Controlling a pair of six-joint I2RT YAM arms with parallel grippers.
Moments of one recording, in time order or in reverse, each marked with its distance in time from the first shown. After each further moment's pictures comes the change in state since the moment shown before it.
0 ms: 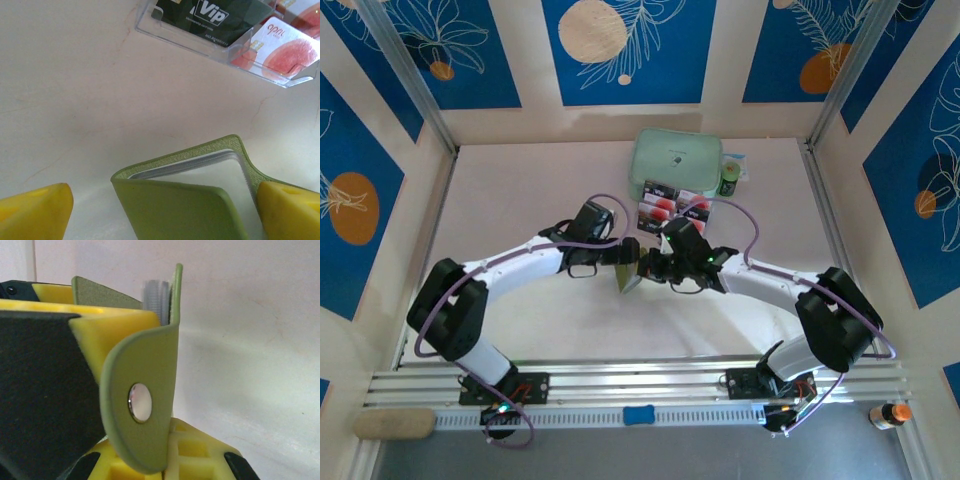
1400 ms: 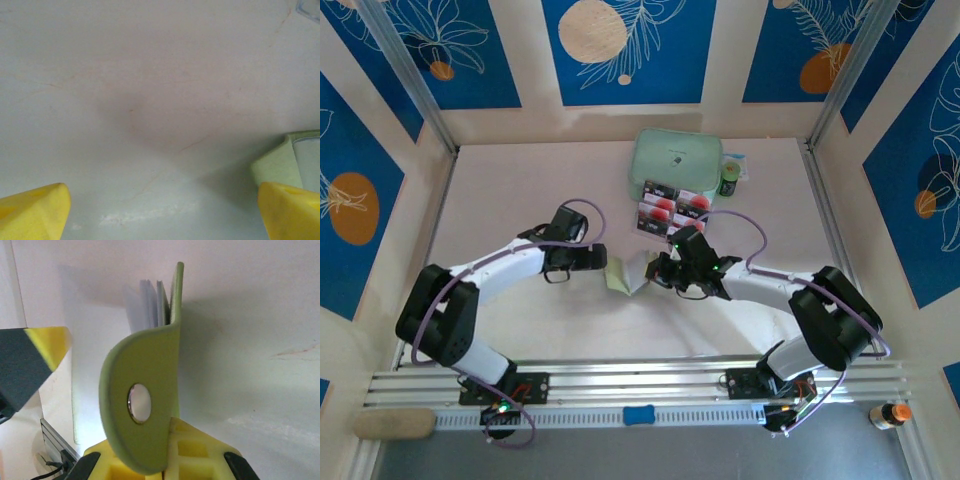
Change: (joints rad) left arm 0.156 -0.065 -0.106 -0.107 -0.111 0.092; right arm -0.033 0.011 -0.114 0.119 0.027 0.113
